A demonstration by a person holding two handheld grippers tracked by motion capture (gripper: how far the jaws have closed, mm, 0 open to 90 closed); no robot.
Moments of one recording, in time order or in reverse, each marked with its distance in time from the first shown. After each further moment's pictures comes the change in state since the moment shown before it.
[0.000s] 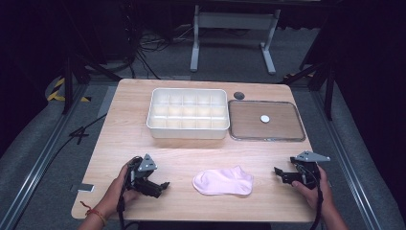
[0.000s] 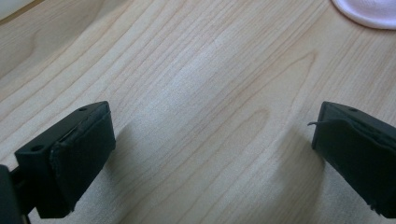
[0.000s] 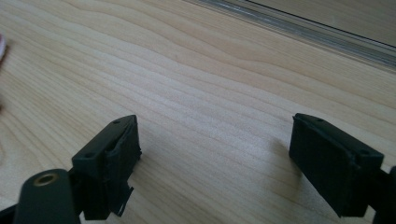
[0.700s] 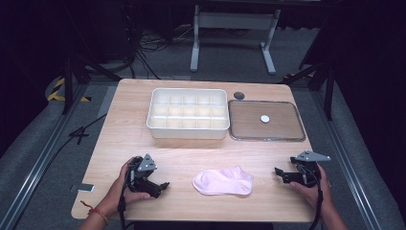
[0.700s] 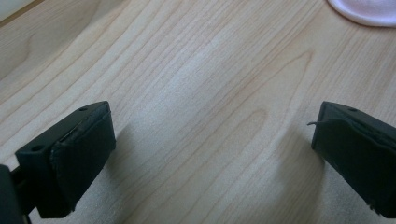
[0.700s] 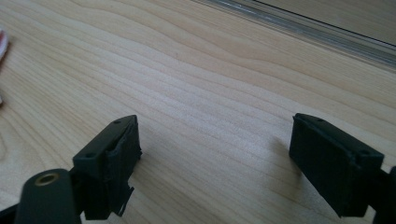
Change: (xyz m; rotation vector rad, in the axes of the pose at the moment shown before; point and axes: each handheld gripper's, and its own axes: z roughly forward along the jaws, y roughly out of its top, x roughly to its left) left arm 0.001 0.000 0.001 -0.002 -0.019 0.010; right arm -0.002 0.001 -0.001 0.011 0.013 -0.006
